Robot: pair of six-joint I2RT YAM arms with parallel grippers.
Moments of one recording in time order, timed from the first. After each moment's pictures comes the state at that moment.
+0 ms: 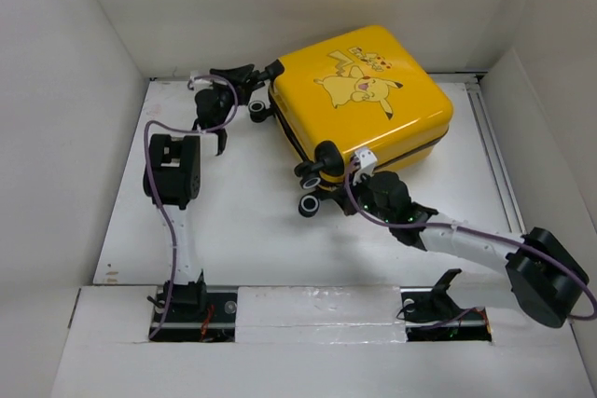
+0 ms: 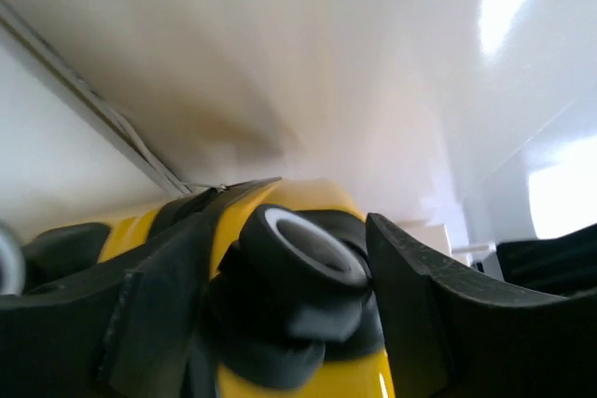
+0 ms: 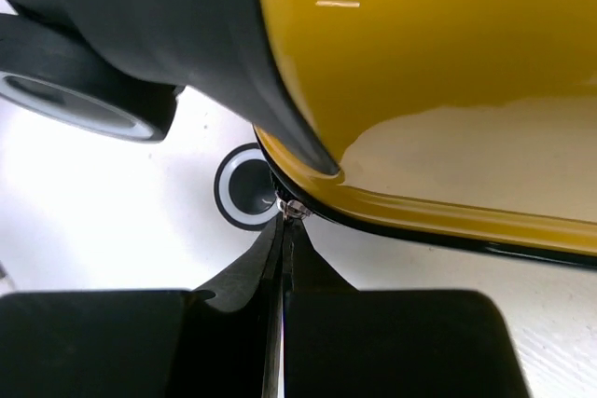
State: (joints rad) left arm -0.09 2.20 1.36 0.94 0.24 -1.50; right arm 0.78 1.23 0.53 0.37 0.00 0.32
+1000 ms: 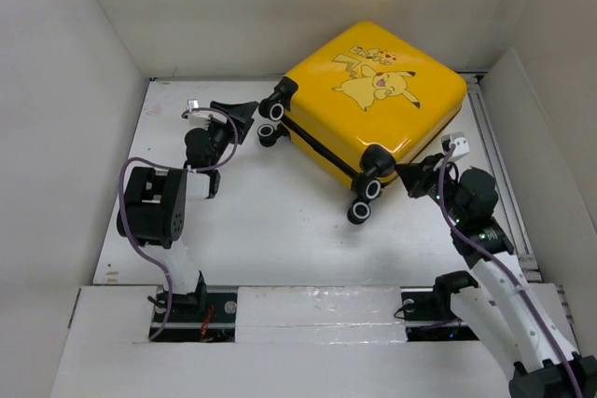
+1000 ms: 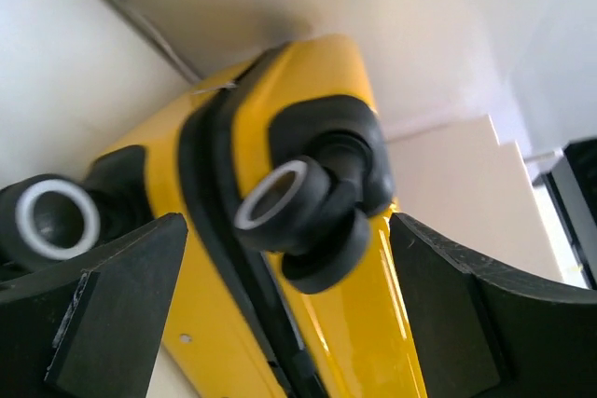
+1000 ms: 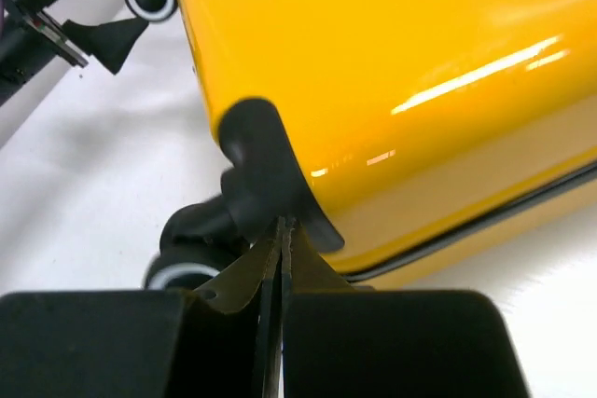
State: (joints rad) left arm -0.10 1.77 0.70 1.13 0.29 -1.30; right arm 0.23 0.65 0.52 -0.02 -0.29 0.30
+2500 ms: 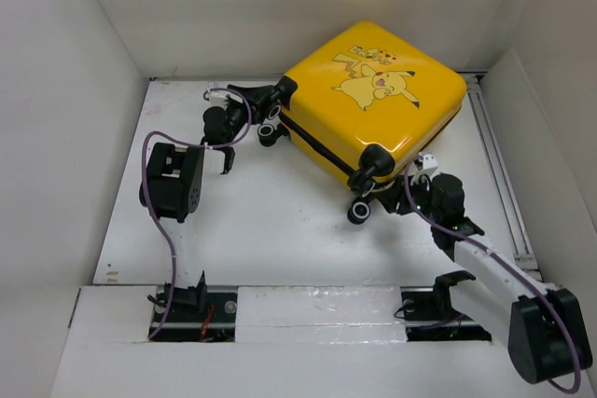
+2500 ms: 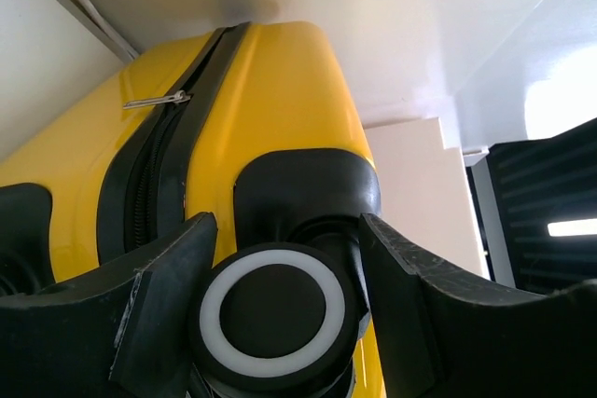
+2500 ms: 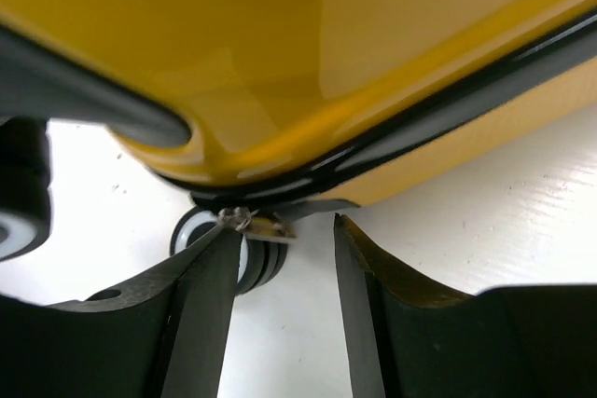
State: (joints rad) left arm -0.17 2.02 1.04 1.10 0.35 -1.50; right arm 0.22 0.91 0.30 0.21 -0.36 0.29
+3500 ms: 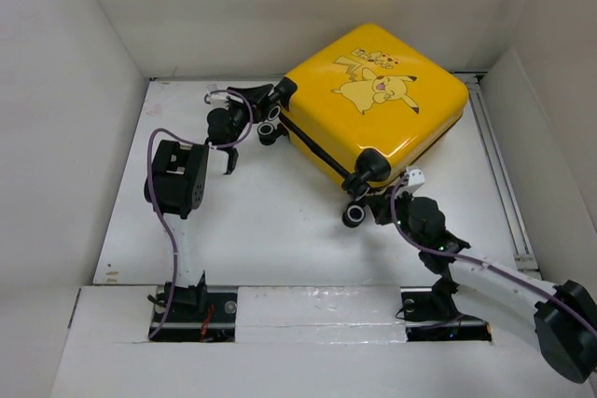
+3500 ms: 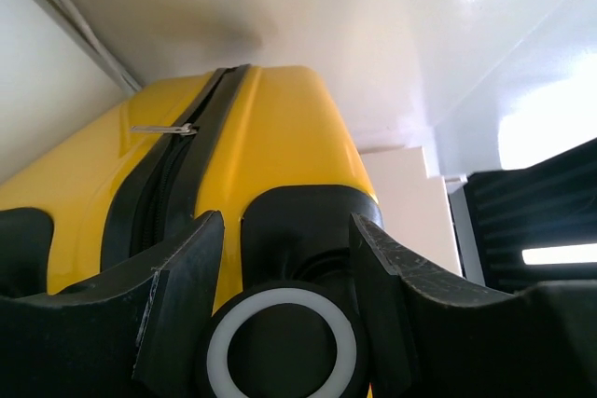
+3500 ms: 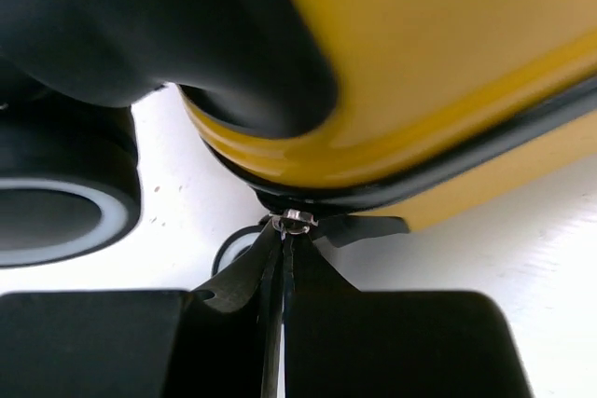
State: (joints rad) left arm -0.18 2.09 1.09 1.14 0.29 -1.56; right arm 0.59 0.84 0.18 0.43 0.08 0.43
